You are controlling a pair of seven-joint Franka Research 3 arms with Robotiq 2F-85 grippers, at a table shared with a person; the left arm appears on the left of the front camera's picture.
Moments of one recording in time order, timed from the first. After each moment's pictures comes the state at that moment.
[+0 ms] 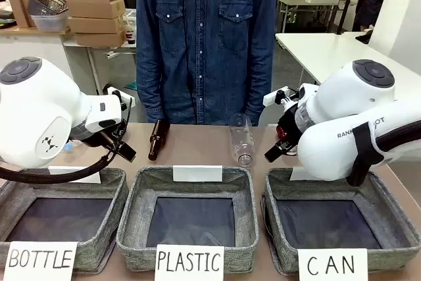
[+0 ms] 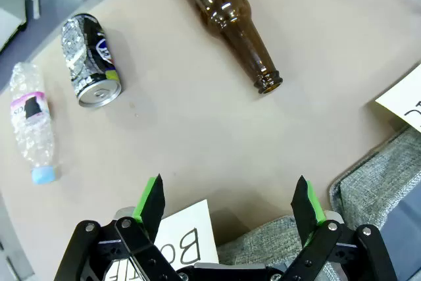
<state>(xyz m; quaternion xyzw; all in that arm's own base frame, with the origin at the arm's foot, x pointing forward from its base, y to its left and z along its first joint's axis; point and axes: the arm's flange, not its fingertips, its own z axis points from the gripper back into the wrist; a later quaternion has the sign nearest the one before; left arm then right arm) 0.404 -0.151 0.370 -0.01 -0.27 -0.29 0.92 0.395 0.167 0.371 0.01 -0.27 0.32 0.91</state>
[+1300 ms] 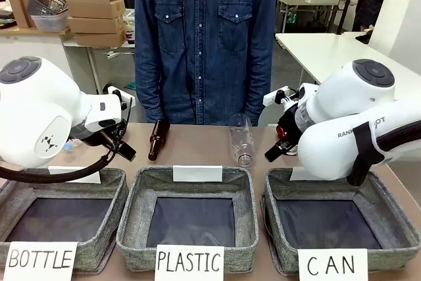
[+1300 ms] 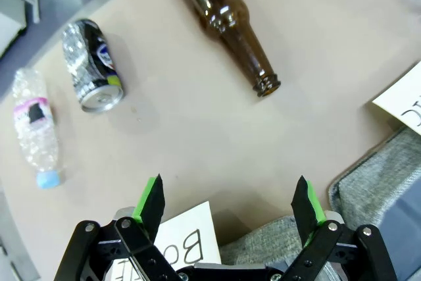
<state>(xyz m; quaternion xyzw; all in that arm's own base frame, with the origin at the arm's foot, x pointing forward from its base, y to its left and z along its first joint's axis) 0.403 -0.152 0.379 -0.01 -0.27 -0.30 0.91 0.394 0.167 0.378 0.01 -0.27 0.32 0.91</state>
